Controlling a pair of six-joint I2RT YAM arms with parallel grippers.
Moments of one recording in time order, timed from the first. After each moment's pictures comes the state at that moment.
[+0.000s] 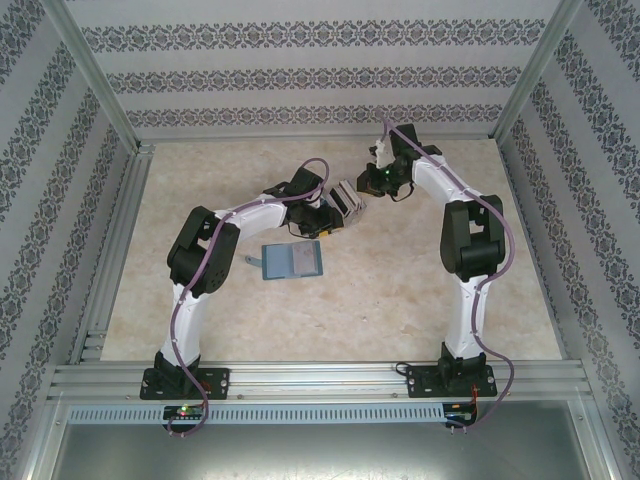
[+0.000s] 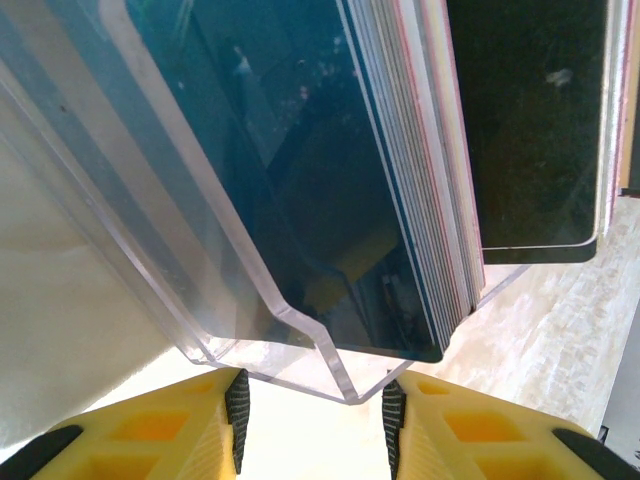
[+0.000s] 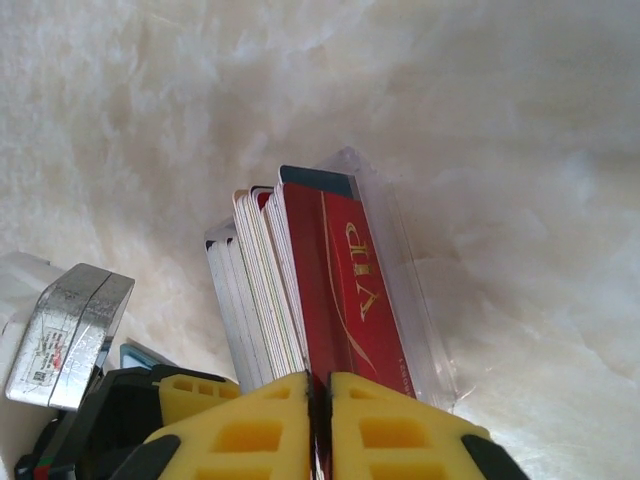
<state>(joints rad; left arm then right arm) -0.52 2.17 1.56 -0.38 0.45 -0.79 0.17 2.13 1.75 -0.73 -0.60 0.30</state>
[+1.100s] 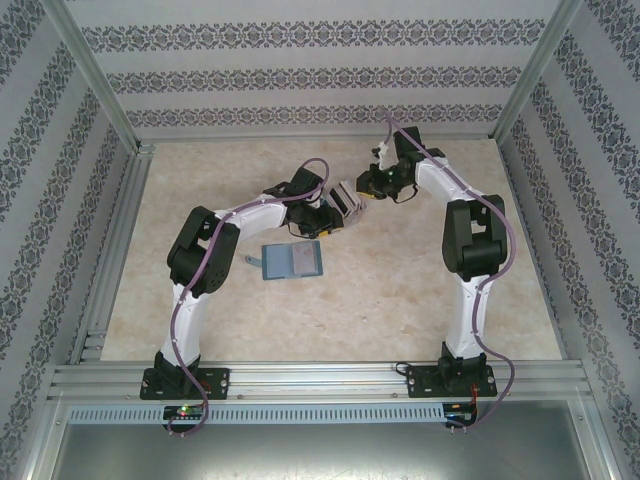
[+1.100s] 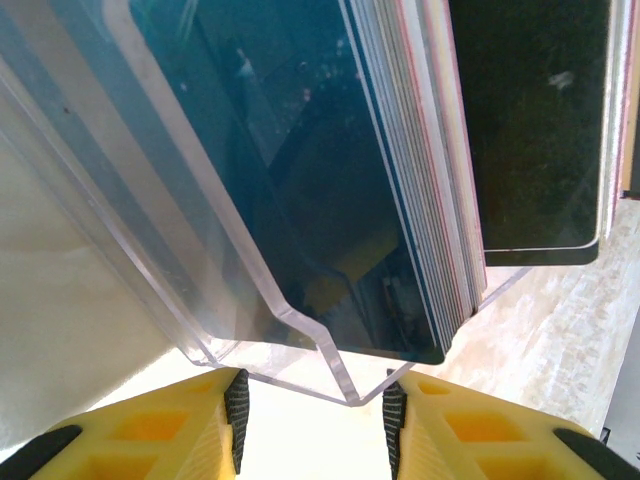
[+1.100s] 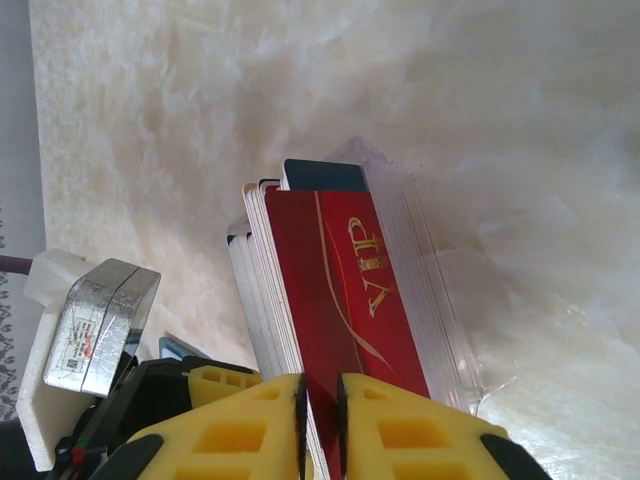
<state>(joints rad) -0.52 2.17 1.56 -0.38 0.45 -0.79 0.15 2.13 1.71 -0.69 -0.69 0.34</state>
